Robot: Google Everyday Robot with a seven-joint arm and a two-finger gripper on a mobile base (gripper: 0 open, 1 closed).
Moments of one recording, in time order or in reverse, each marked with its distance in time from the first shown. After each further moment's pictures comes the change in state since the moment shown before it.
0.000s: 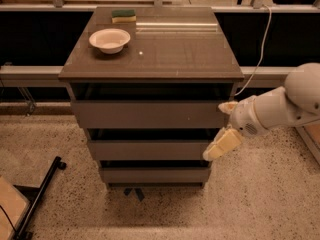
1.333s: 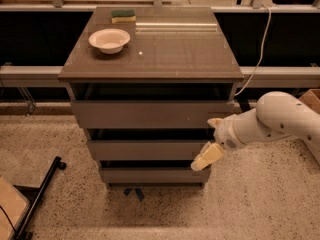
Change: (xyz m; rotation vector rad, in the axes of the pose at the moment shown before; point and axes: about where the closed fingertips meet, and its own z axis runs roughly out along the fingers) arm 0.039 -0.009 0.082 -0.007 0.016 0.027
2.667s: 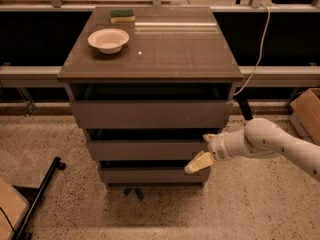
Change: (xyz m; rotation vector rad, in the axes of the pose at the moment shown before) arm 0.065 -0.043 0.105 -0.048 -0.122 0.171
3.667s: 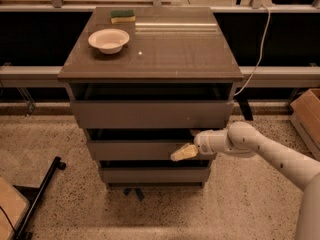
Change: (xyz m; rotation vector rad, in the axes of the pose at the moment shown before) arm -0.018 -0.049 0.083 -0.007 -0.164 0.069
